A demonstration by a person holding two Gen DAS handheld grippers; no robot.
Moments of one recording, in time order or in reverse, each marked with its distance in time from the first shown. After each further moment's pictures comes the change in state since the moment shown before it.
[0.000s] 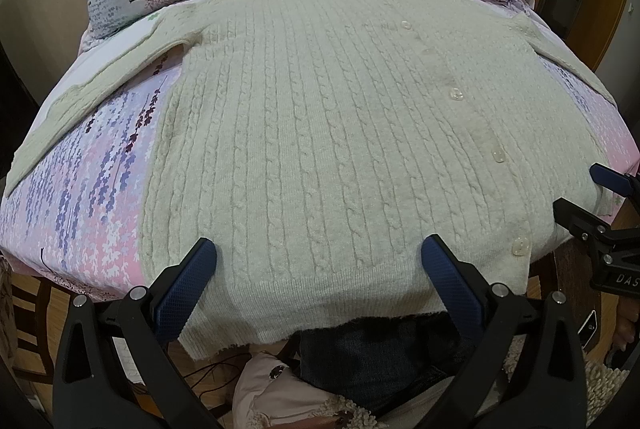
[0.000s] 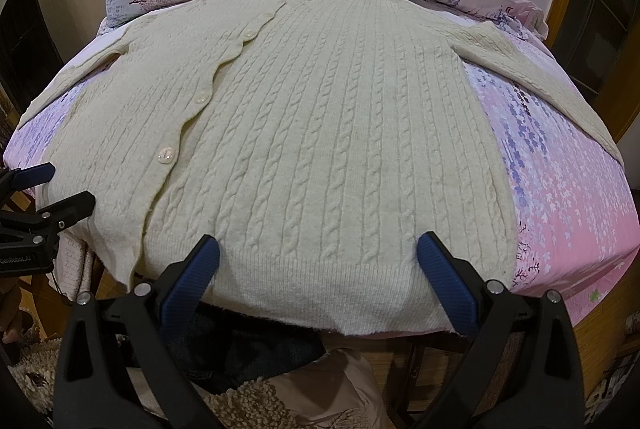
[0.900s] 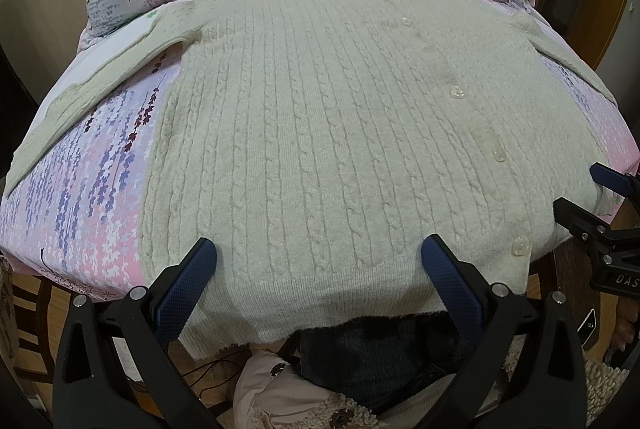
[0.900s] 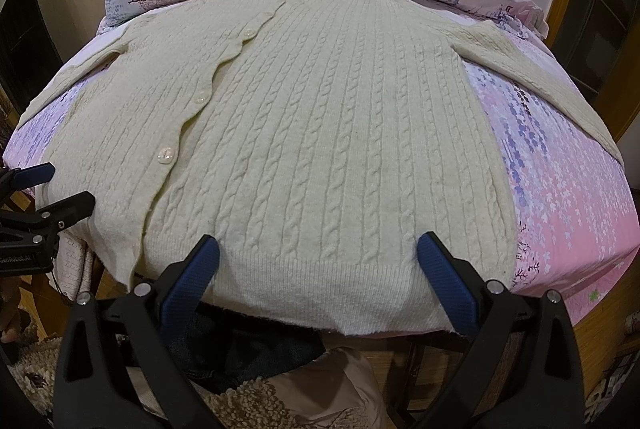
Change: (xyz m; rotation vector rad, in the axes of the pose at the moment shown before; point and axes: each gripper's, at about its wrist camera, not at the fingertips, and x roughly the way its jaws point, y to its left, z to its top) left arm 0.003 0.001 -0.001 0.001 0.007 -0.001; right arm 0.000 0.000 0.000 0.000 0.000 0.001
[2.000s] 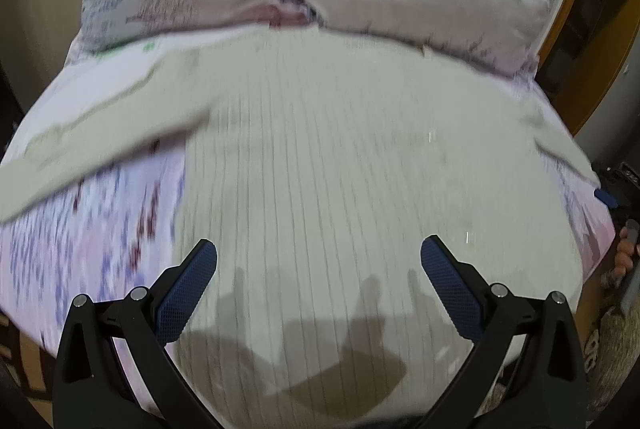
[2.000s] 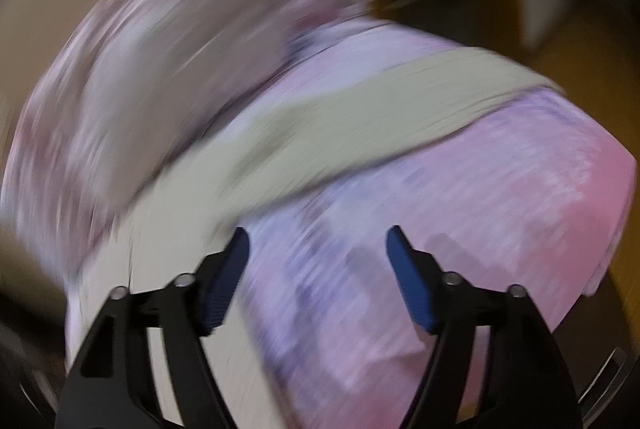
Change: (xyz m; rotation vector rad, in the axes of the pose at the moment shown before) left arm -0.001 0.044 0.081 -0.109 -0.118 -0.120; right arm -0.005 -0.253 0.058 0.821 -0.240 -0.022
